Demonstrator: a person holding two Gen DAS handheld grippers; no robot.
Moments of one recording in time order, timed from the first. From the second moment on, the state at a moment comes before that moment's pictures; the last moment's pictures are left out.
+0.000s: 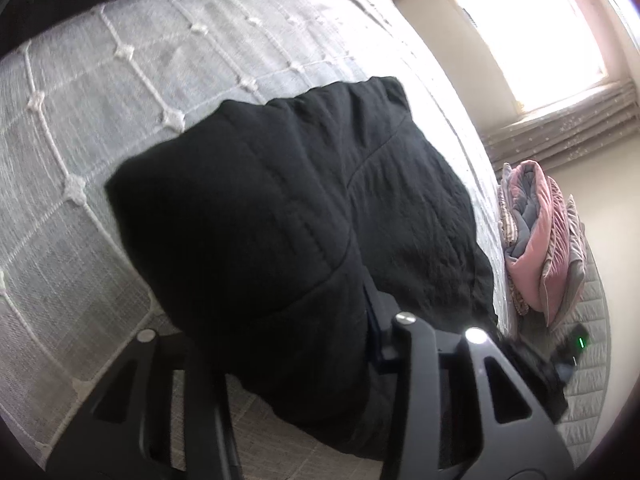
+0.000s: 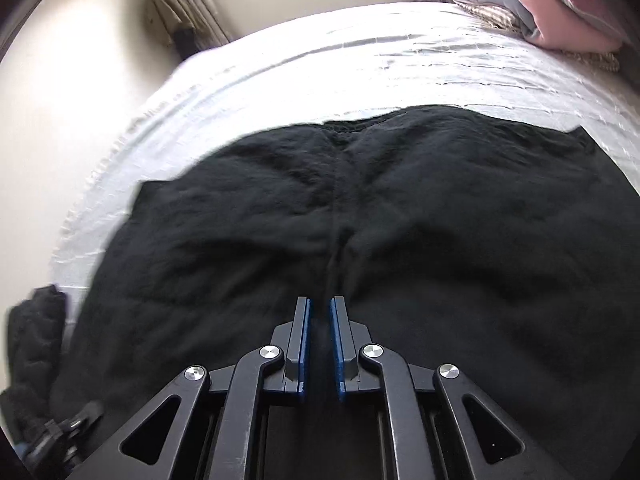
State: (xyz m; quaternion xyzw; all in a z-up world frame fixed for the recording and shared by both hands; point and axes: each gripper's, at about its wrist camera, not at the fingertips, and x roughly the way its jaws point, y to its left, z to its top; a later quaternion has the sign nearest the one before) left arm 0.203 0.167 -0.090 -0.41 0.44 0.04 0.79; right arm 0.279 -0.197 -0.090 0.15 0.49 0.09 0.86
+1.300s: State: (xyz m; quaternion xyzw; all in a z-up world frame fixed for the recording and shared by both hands) left arm 0.179 -0.083 0.120 -0.04 0.20 -0.13 0.97; right arm 0.034 -0.536 -0.100 0.60 0.25 -0.05 0.76
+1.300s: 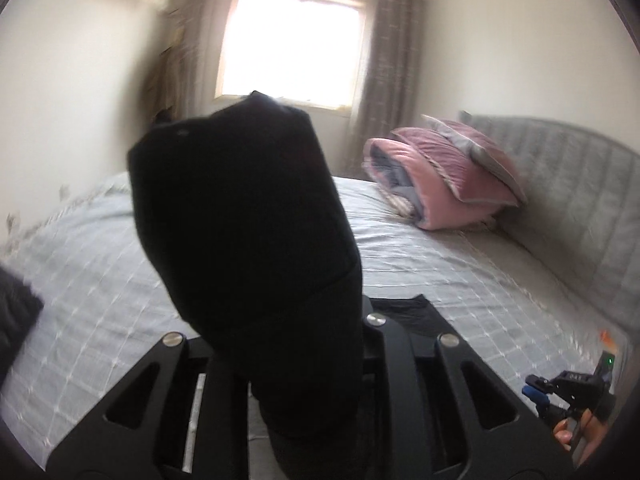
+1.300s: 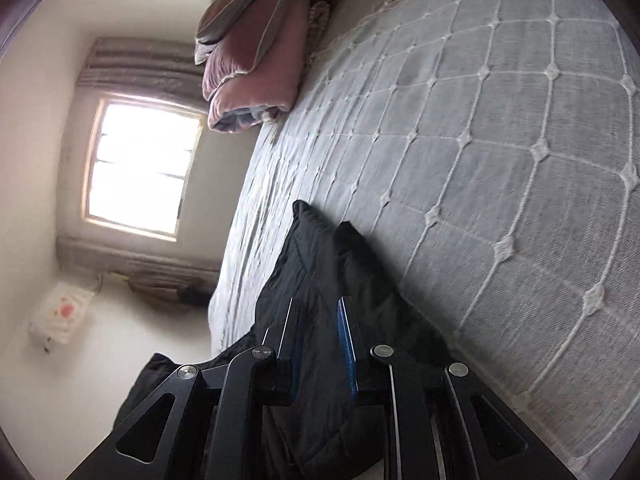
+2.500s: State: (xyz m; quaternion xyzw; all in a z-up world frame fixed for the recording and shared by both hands) left arm 0.176 -0.147 0.019 0.03 0.38 -0.39 0.84; right arm 0.023 -0.524 -0.044 0.48 0.23 -0.01 0.85
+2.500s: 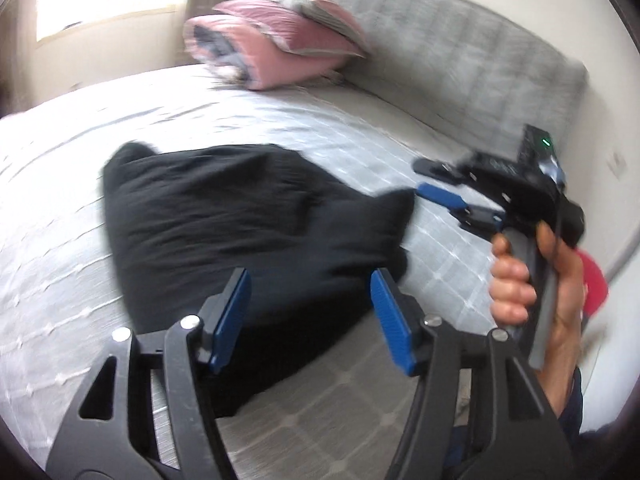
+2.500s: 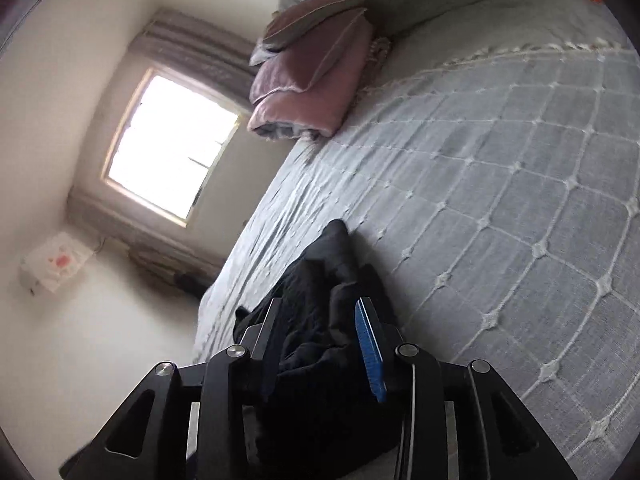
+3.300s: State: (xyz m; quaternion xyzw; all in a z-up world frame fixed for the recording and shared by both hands) left arm 0.239 -0.073 -0.033 -0.16 0.43 -0.34 0.82; right arm 0.053 -0.417 -0.011 0.17 0.28 -0.04 0.94
